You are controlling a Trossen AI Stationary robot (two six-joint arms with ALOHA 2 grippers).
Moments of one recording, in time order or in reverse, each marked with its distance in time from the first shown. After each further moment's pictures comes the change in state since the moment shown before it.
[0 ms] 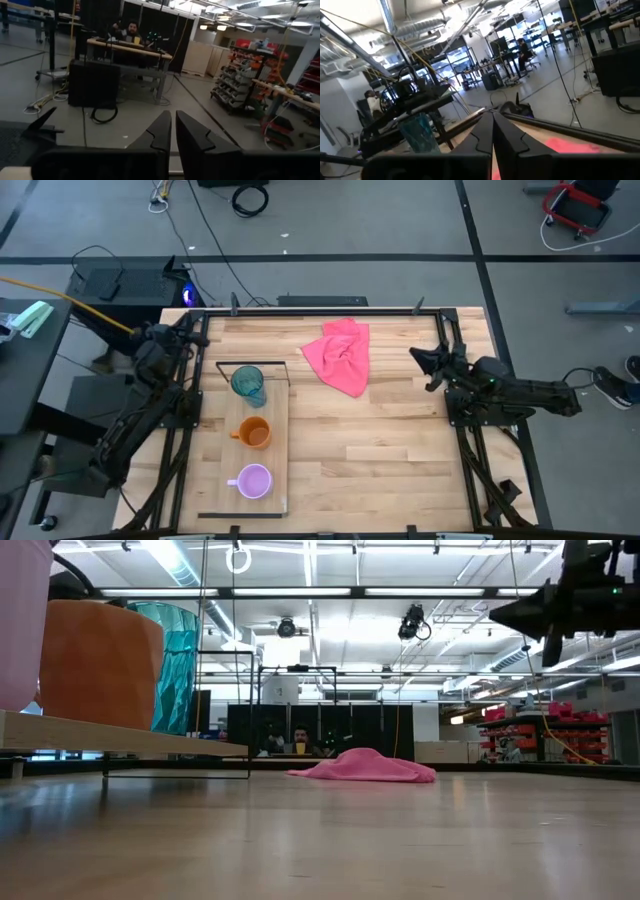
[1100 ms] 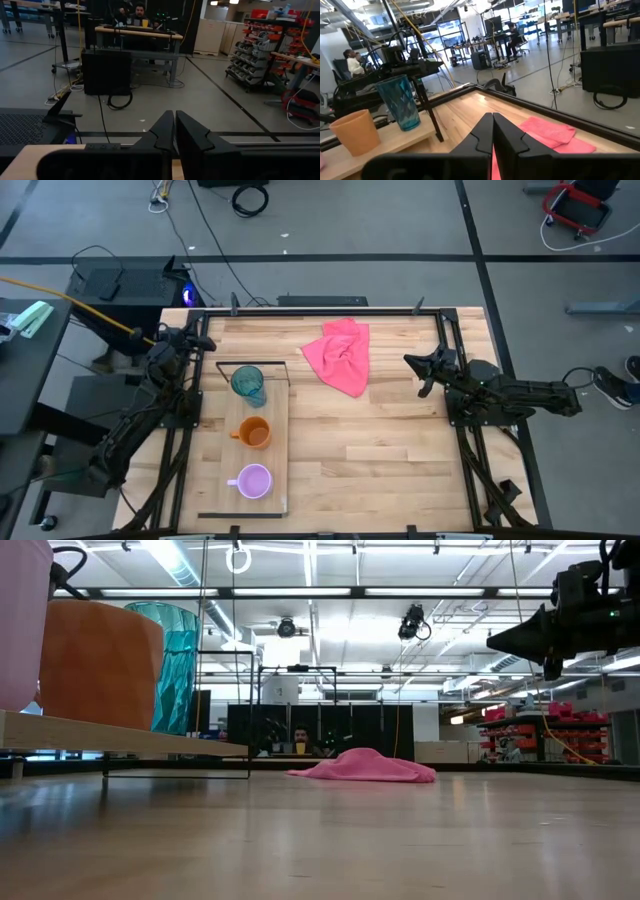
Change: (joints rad) left arm 0.000 0.007 -0.116 0.004 -0.030 0.066; right arm 0.000 0.005 -0.041 -0.102 0.000 -0.113
